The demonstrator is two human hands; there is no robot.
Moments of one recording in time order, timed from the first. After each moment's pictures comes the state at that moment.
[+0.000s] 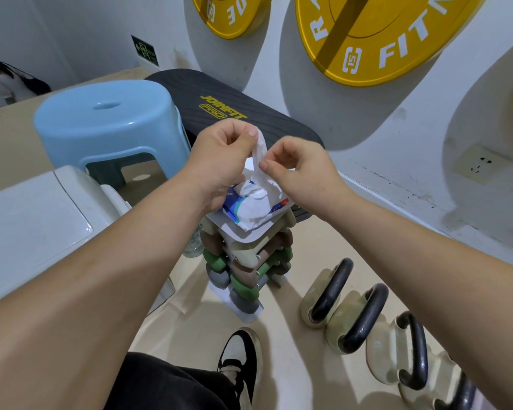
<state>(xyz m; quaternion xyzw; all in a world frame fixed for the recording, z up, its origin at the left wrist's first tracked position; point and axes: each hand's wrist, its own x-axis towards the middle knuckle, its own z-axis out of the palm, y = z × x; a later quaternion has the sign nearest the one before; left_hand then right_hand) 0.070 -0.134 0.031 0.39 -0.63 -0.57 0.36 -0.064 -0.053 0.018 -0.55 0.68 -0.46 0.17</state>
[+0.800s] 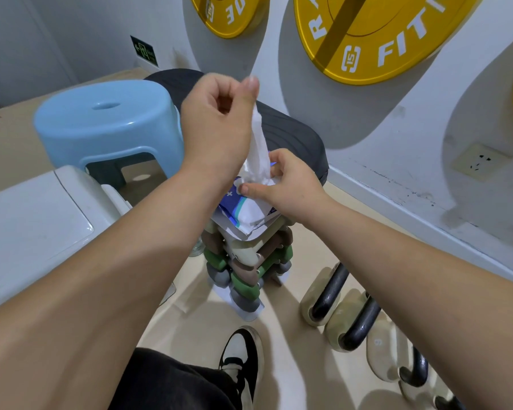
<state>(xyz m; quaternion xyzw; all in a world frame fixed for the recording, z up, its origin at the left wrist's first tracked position) 0.062 -0.128 0.063 0.35 -0.64 -0.39 0.56 -0.048 -0.054 0.001 -0.47 0.74 -0.40 0.27</state>
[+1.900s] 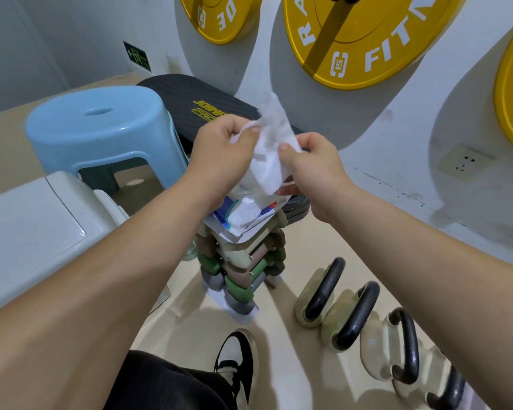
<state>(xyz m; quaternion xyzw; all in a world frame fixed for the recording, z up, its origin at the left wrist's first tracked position) 0.055 -0.121 0.042 0.41 -0.68 -0.45 0.41 -0.072 -0.046 0.031 -0.30 0.68 -0.58 0.33</state>
